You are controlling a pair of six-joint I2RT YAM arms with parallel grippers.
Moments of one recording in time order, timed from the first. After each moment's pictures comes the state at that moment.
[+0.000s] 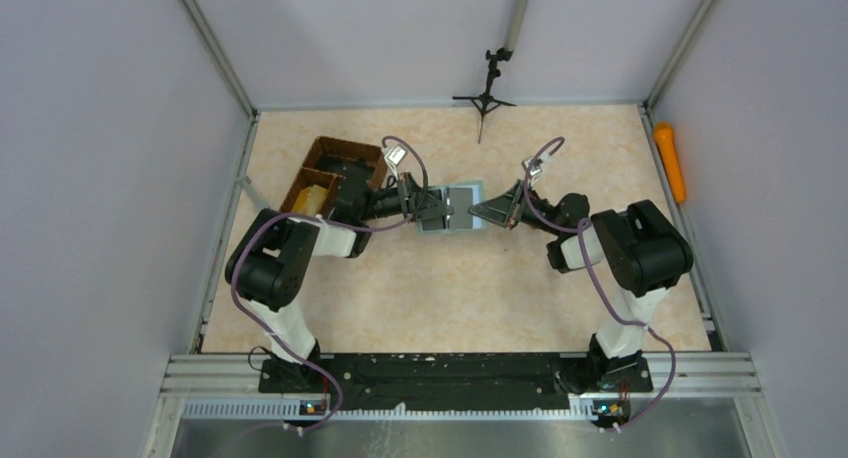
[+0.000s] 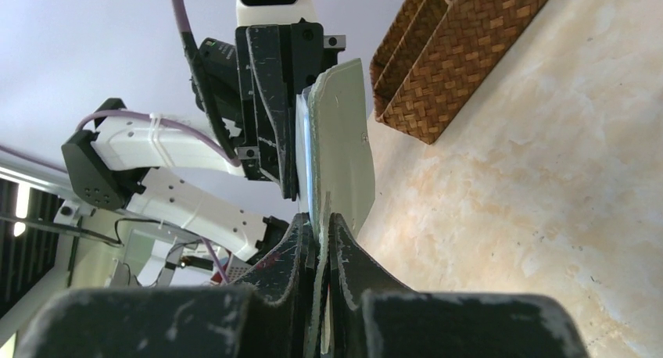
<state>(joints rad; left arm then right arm) -0.40 1.78 0.74 1.17 0.97 -1.19 0.30 1.83 0.54 1.51 -0.89 1.30</state>
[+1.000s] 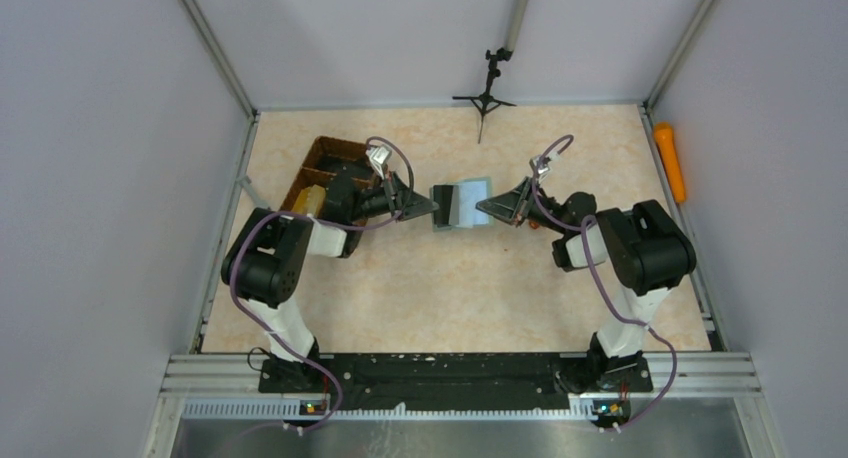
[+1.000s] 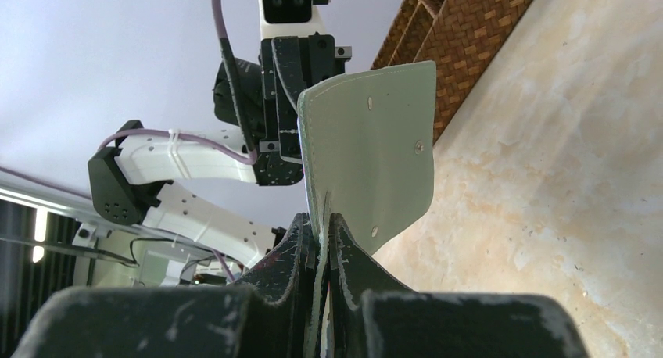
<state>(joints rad) -0.31 1.79 0.70 1.18 0.97 -1.22 0.24 1.83 0.54 1.52 -0.90 1.37</state>
